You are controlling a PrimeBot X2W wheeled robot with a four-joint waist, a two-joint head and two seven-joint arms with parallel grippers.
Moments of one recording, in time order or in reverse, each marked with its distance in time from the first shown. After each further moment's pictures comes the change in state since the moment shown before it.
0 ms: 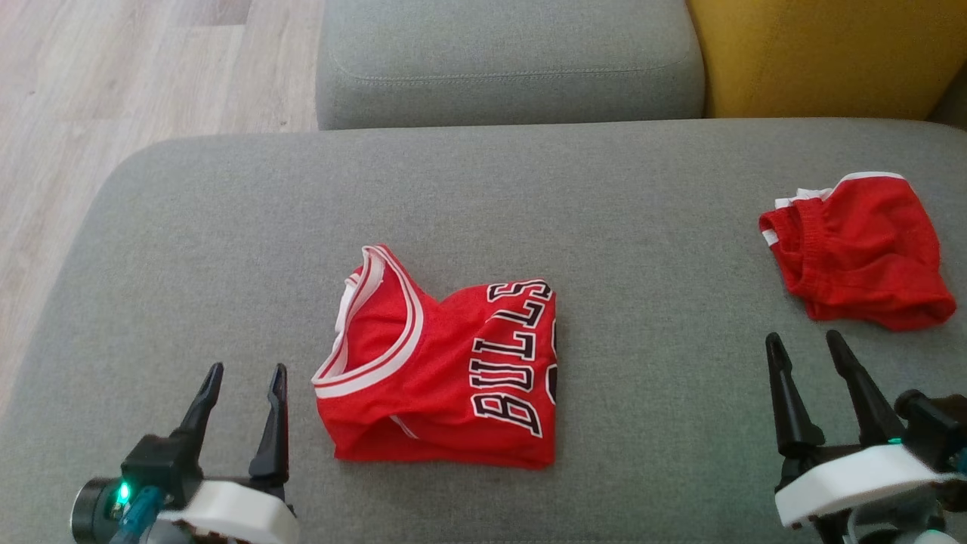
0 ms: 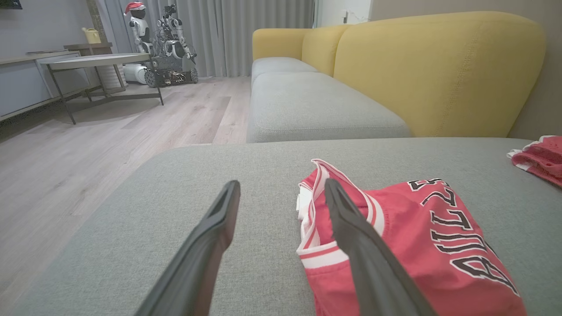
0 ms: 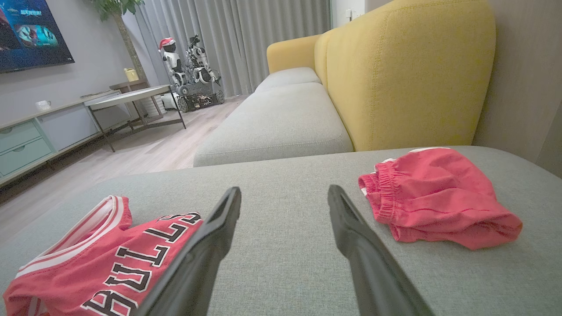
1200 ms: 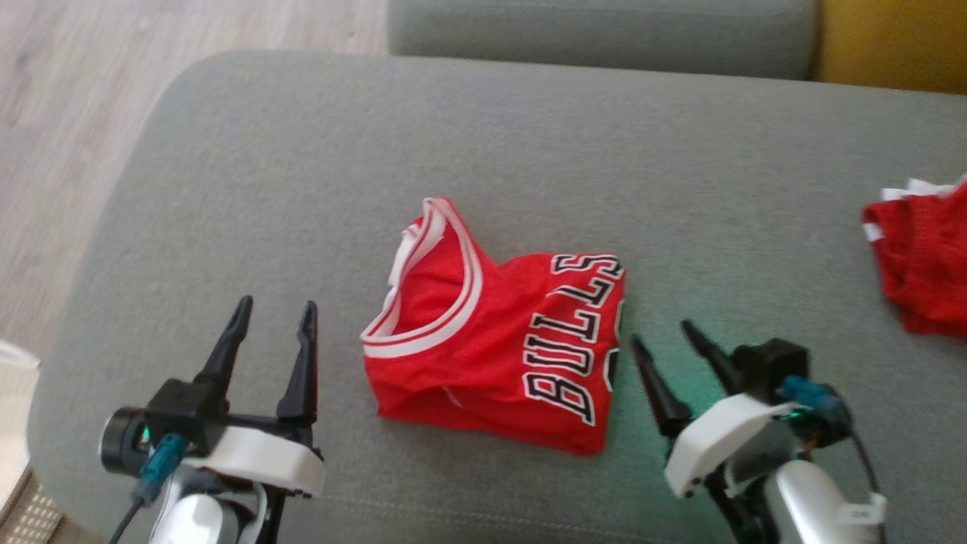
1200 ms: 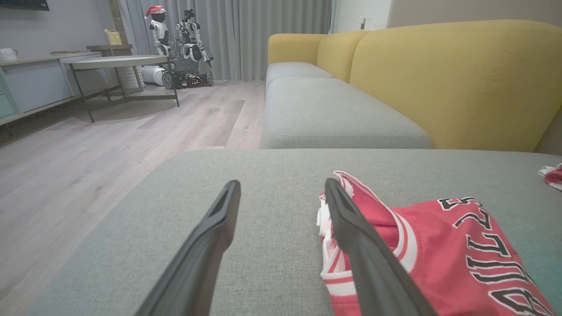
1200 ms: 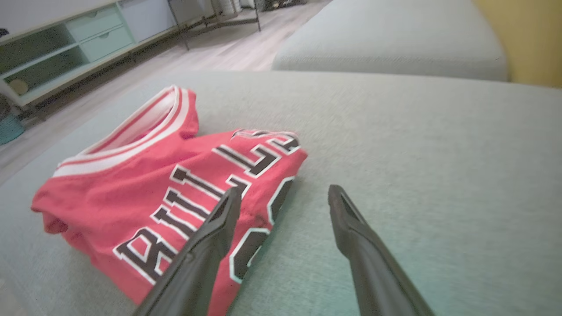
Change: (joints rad) left arm -0.147 -0.010 -0.063 0.036 -0.006 -0.024 -0.043; right arm -0.254 -0.019 0.252 0.361 -0.044 0.000 0.015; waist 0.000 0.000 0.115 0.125
